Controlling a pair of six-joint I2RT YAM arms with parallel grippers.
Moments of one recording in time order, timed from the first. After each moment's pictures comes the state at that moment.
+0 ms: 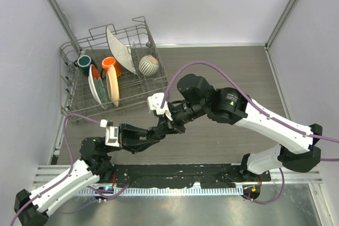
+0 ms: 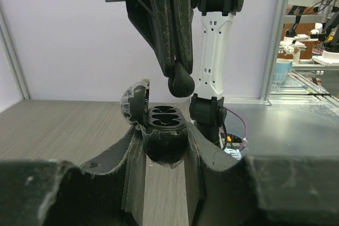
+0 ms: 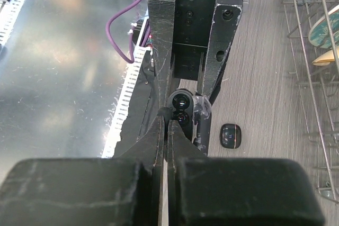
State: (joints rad) left arm -0.81 0.36 0.14 0.77 0.60 -0.31; right arm 1.15 1.36 1.63 -0.81 -0.58 -0.32
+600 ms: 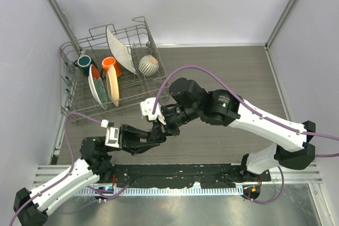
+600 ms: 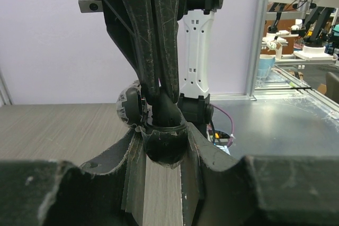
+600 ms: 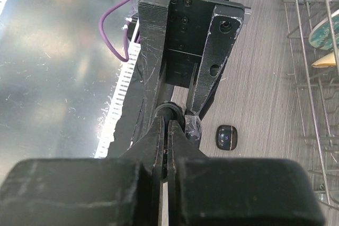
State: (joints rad) left arm -0.81 0.39 0.14 0.82 0.67 -0.35; right arm 1.20 1.41 1.65 -0.81 -0.52 -0.35
